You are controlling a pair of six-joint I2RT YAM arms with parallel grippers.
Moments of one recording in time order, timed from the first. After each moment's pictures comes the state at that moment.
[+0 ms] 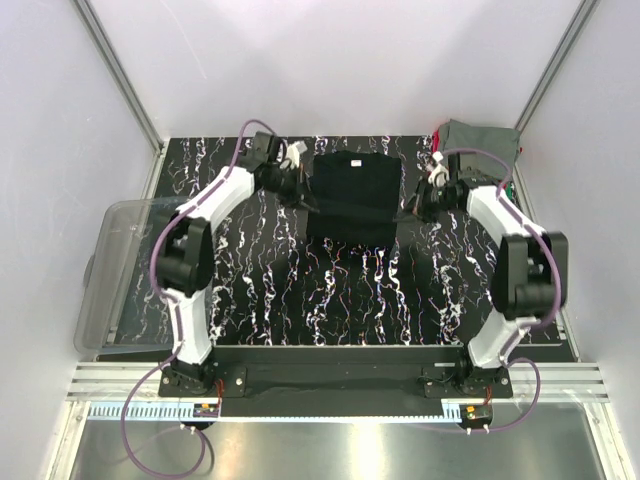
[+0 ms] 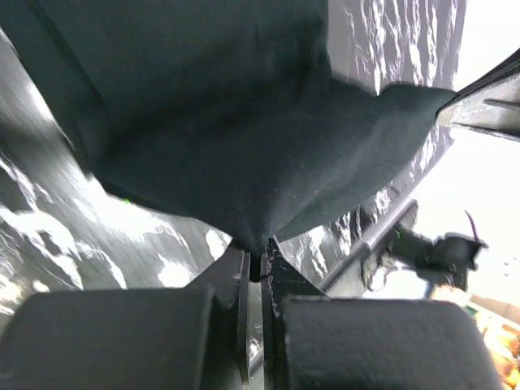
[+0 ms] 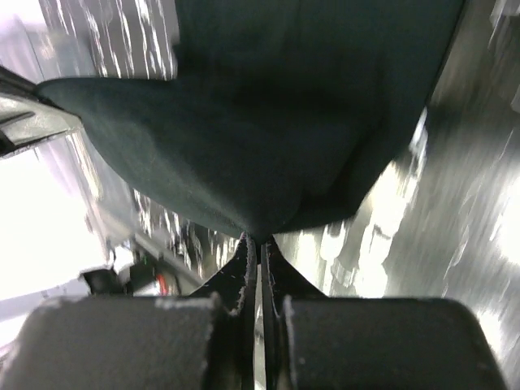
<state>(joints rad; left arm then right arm) -0.34 1.93 1.57 -0.61 0.67 -0.40 0.06 1.67 1.22 -0.56 -0.67 0.42</state>
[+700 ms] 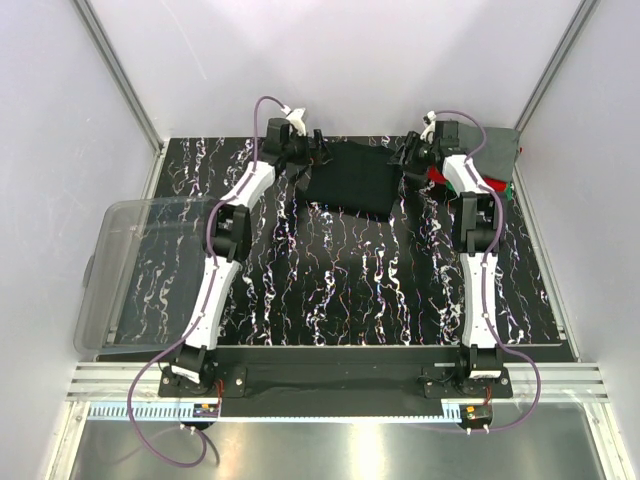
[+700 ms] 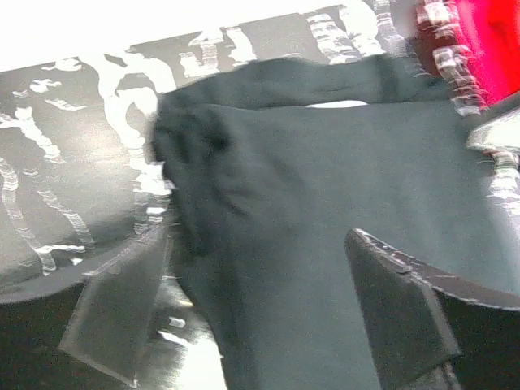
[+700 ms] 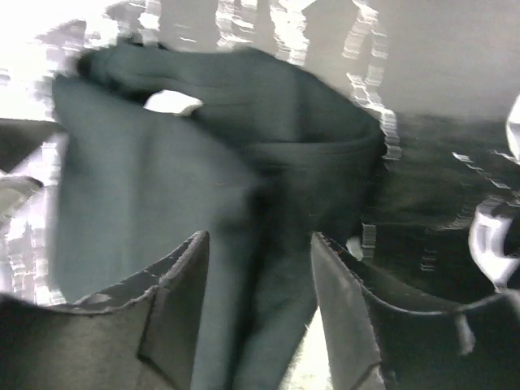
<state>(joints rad) -0.26 2.78 2.54 -0.20 0.45 -0.29 0.01 2.63 2.29 -0.32 -0.54 0.41</state>
